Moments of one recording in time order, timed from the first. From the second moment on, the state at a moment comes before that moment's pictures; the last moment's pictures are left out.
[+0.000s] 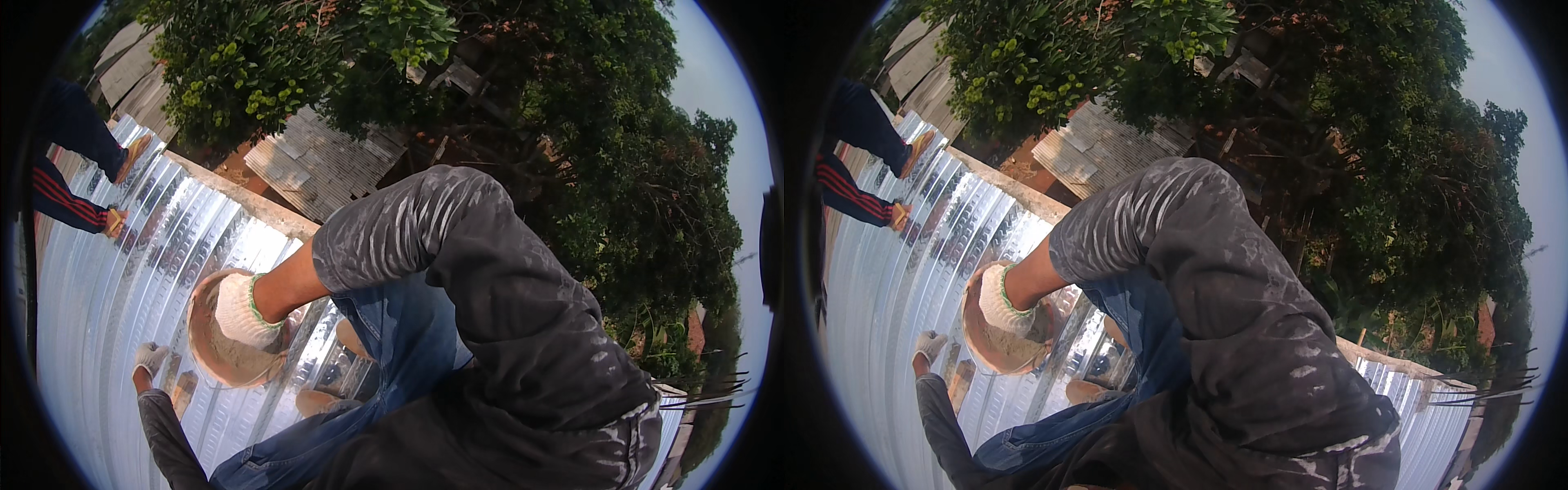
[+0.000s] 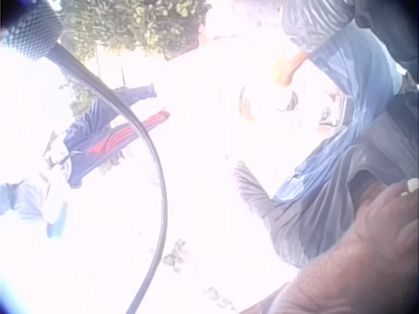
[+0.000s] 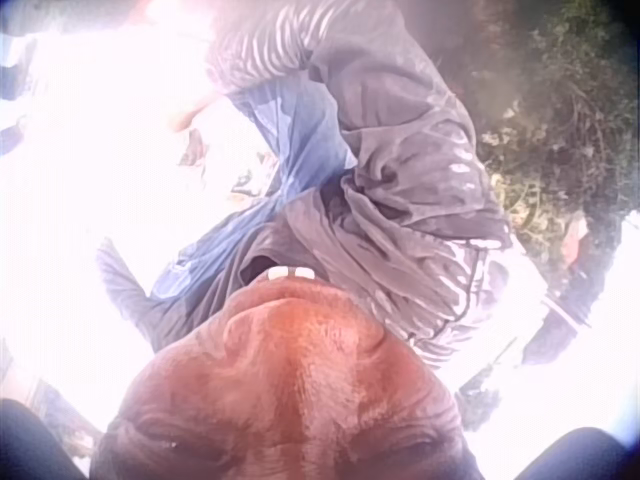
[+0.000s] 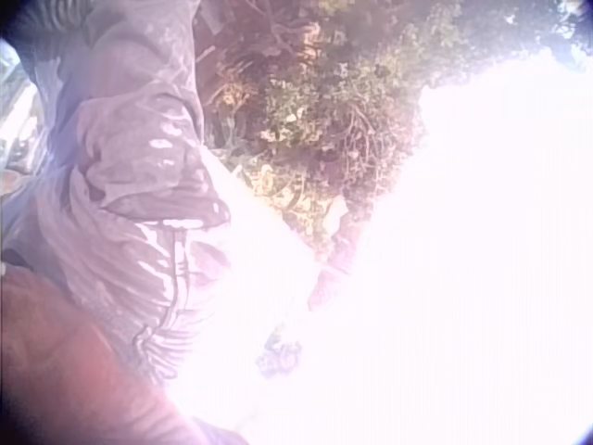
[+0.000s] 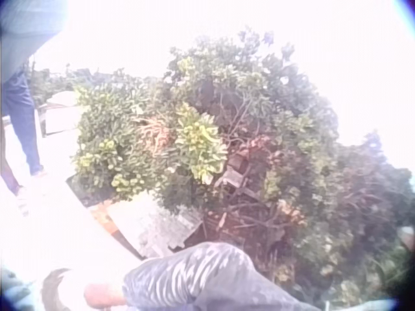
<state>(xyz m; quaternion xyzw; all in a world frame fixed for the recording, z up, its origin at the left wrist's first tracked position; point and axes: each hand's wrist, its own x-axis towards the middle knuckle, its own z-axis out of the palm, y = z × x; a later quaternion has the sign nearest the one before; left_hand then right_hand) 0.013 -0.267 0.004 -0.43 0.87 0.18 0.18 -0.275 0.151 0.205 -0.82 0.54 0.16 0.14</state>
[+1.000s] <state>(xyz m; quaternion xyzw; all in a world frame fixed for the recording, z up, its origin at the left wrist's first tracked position) 0.010 -0.268 -0.003 -0.38 0.90 0.13 0.16 -0.277 0.162 0.194 -0.84 0.53 0.05 0.09</state>
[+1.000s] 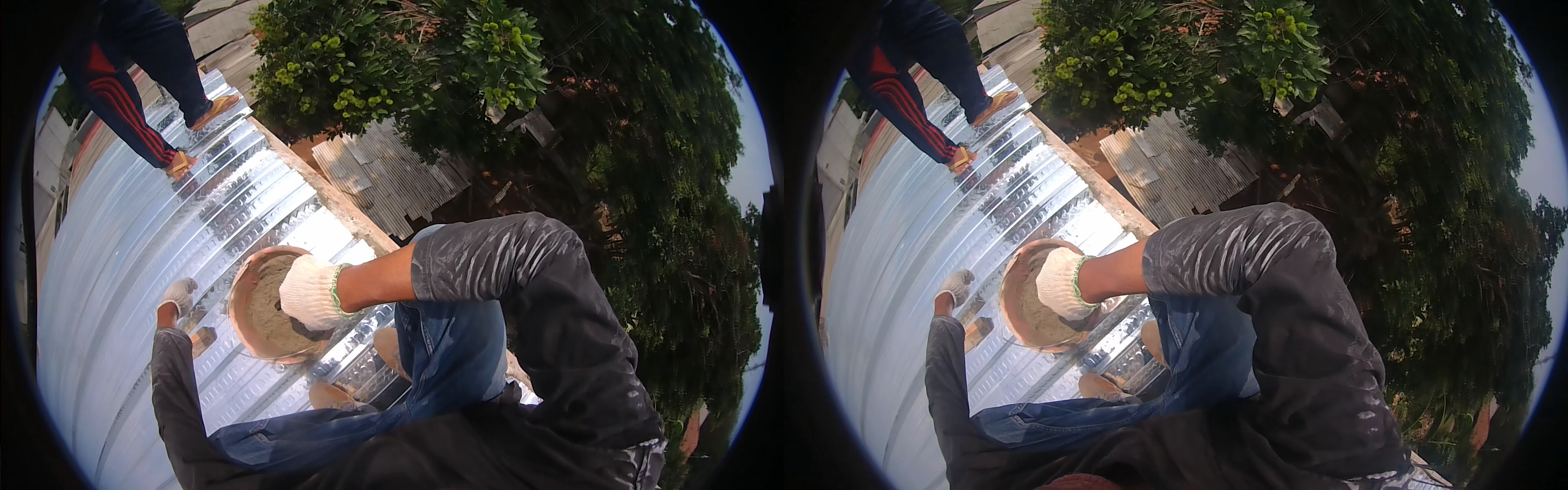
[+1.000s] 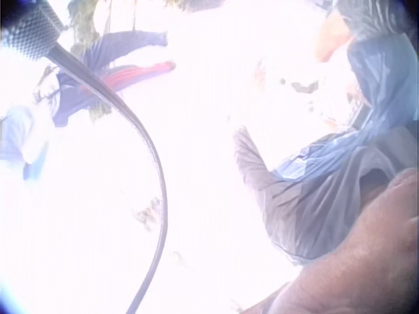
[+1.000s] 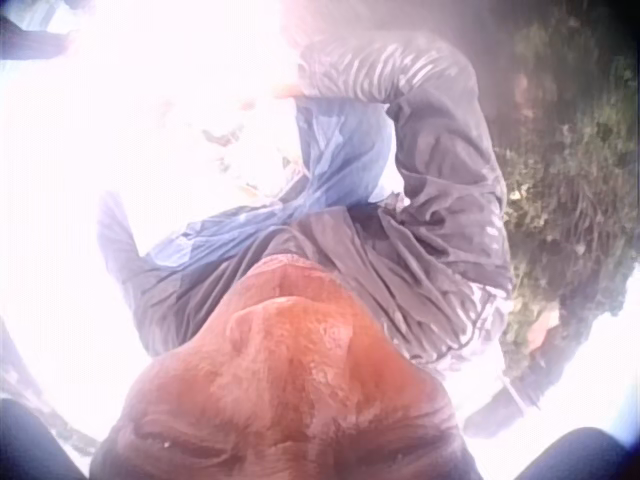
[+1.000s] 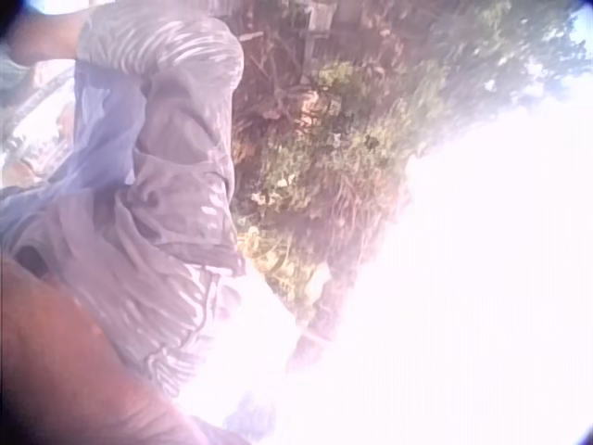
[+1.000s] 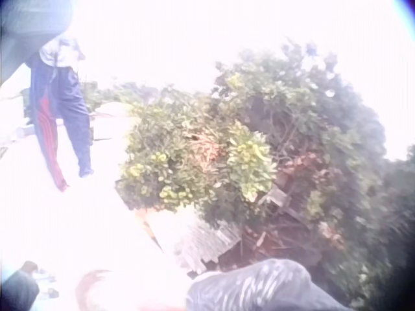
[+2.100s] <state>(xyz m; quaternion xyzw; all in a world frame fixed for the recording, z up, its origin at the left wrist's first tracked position) -0.004 -0.241 0.013 -0.42 0.86 0.20 0.19 -0.274 0.162 0.200 -0.82 0.56 0.09 0.11</state>
